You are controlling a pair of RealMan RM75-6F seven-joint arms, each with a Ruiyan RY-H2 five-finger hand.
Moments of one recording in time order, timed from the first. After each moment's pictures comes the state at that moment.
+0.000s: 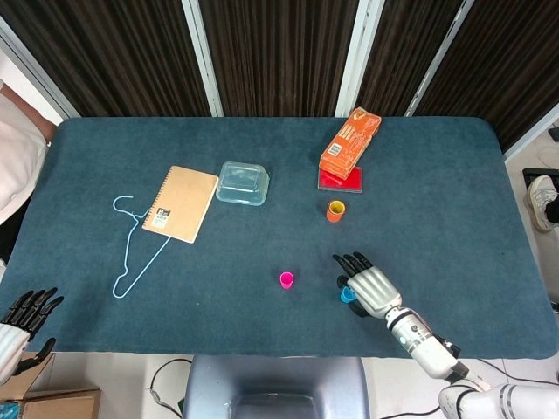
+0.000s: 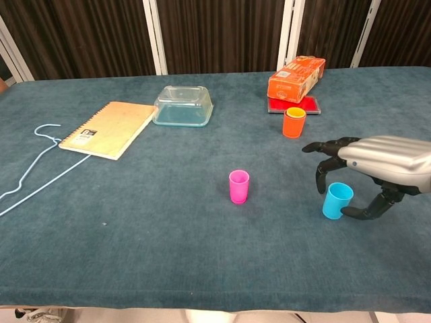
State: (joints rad) left arm -0.06 -1.46 0.15 -0.51 1.72 1.72 -0.65; right arm 0.58 -1.41 -0.02 -1.59 -1.30 0.96 -0.39
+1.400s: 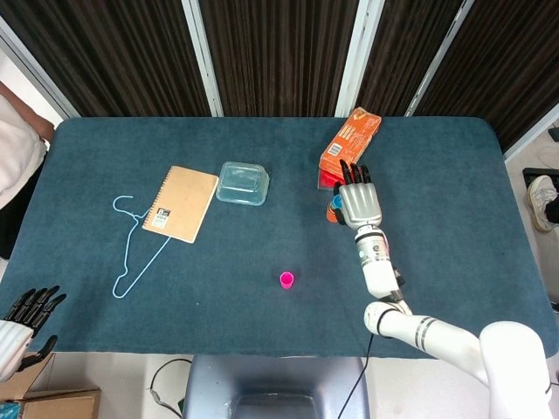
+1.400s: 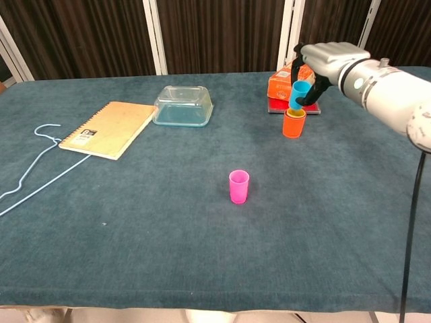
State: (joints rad) left arm -0.07 -1.47 0.14 -0.52 1.71 1.68 -0.63; right arm 0.89 -1.73 0.37 -1.11 -0.81 0.98 -0.65
